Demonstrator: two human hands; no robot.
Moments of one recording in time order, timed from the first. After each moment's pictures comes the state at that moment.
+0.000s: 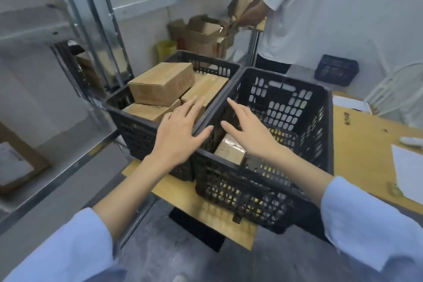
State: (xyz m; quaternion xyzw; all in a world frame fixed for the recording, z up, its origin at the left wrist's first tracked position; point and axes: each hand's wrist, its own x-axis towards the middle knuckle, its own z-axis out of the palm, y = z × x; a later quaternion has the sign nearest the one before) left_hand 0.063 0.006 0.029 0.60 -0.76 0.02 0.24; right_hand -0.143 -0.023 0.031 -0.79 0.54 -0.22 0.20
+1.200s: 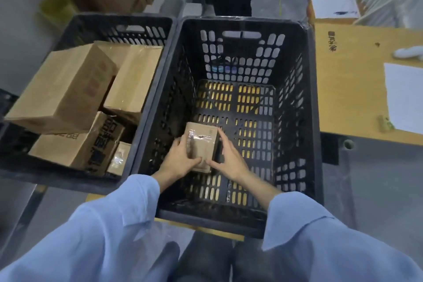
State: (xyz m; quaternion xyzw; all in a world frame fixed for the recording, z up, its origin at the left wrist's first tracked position) left_hand -0.033 -0.128 -0.121 0.63 -0.67 -0.40 0.03; right_hand -0.206 -0.083 -0.153 -0.55 0.68 -0.18 0.45
